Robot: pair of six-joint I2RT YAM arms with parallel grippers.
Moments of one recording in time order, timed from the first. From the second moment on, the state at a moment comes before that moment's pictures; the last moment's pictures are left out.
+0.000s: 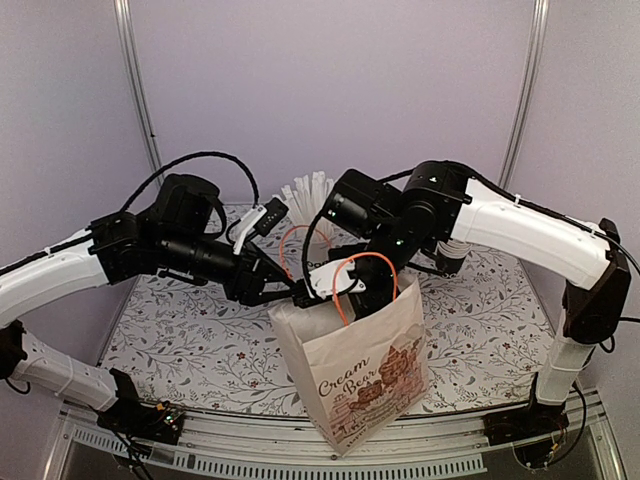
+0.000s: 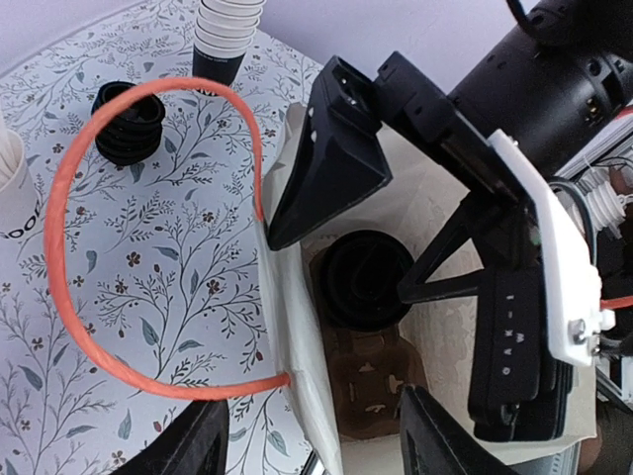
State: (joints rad) left arm -0.91 1.21 1.13 -0.52 0.39 -0.21; right arm 1.15 1.82 1.91 -1.28 -0.04 -0.79
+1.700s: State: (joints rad) left arm -0.96 1.71 1.66 -0.65 0.35 0.03; right arm 1.06 1.41 1.96 -0.97 0.31 -0.97
